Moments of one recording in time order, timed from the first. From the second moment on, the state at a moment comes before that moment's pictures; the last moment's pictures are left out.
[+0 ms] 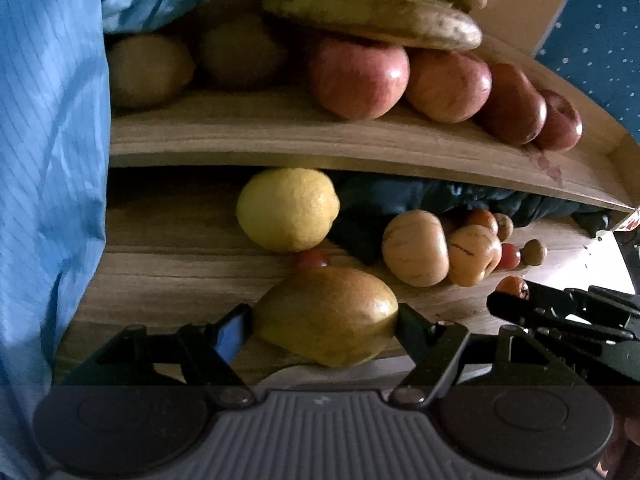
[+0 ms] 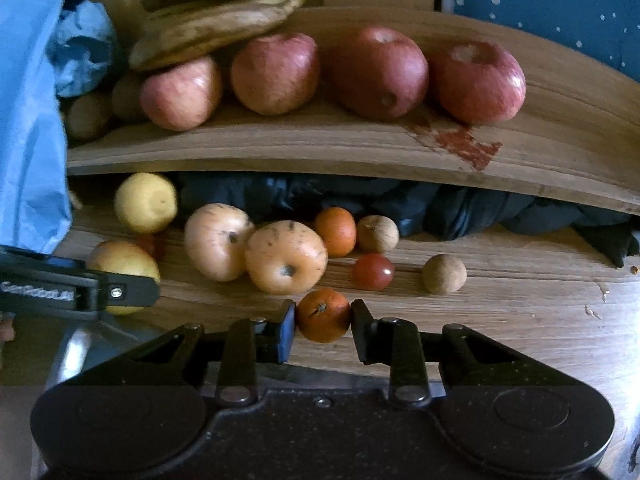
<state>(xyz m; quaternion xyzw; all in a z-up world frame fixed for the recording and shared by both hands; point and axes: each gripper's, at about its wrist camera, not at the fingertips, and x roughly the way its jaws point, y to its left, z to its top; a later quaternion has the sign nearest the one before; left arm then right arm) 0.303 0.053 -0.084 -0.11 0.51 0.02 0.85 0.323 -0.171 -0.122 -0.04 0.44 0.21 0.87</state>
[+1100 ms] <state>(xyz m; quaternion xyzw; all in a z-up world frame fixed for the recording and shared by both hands) 0.166 0.014 -0.043 -0.18 0.50 0.08 0.84 0.189 -0.184 -0.107 -0.13 0.42 0.45 0.78</state>
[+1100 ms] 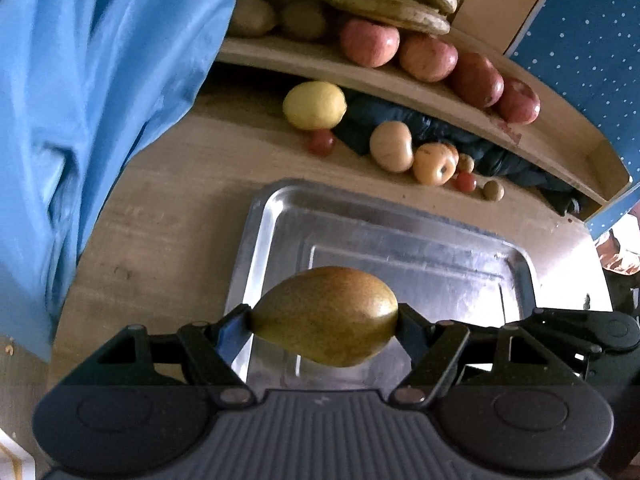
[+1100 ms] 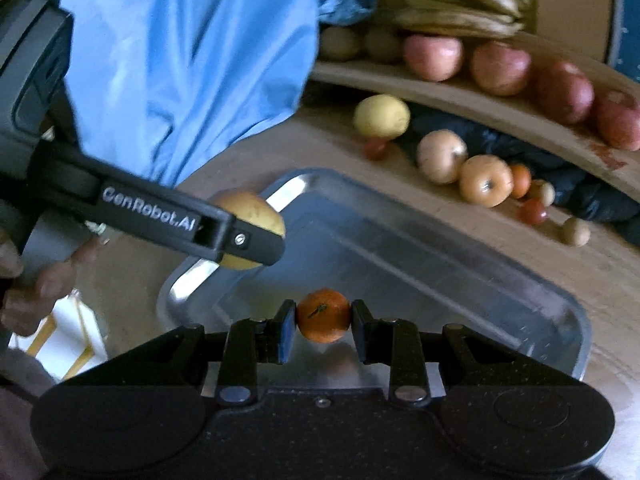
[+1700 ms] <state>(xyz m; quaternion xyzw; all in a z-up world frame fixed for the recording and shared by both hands) 0.142 -0.013 -0.050 -0.18 0.52 0.09 0.83 0.164 -0.208 -0.123 -0.15 0.43 0.46 0.76</state>
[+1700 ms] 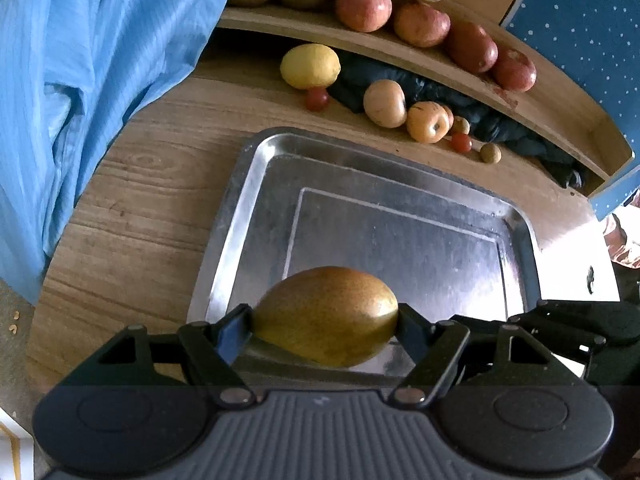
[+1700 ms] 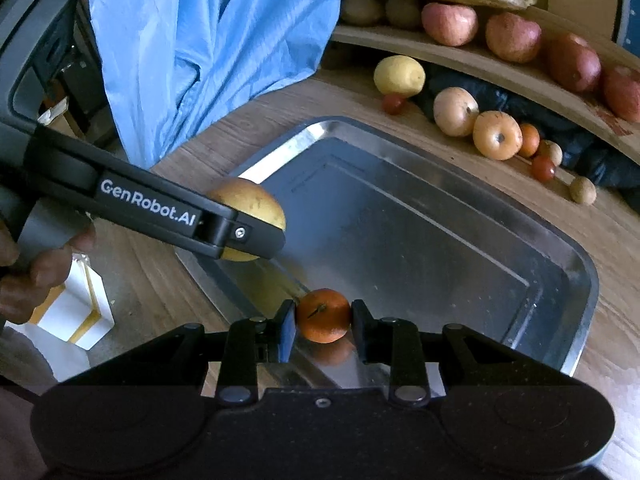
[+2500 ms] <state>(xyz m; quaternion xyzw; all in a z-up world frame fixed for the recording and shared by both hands) 0.136 -0.013 -0.053 -0.16 0.53 0.11 0.82 0.156 -0.211 -0.132 -0.15 0.44 0.46 0.76</state>
